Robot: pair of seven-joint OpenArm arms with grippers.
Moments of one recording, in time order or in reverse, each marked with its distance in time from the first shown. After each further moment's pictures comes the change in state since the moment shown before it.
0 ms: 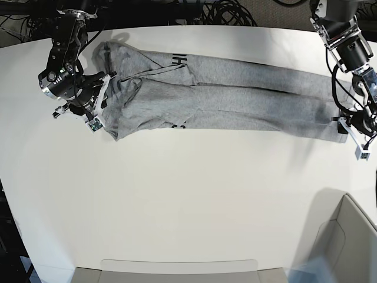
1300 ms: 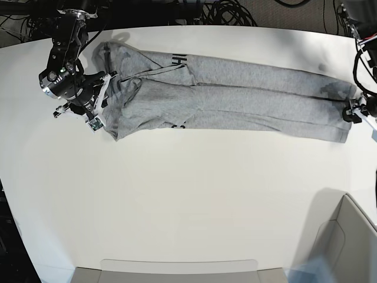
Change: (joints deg) left arm 0.6 -12.9 8.9 -30.7 -18.1 0.4 -19.6; right arm -0.2 -0.2 0.0 0.0 0.0 0.0 -0.2
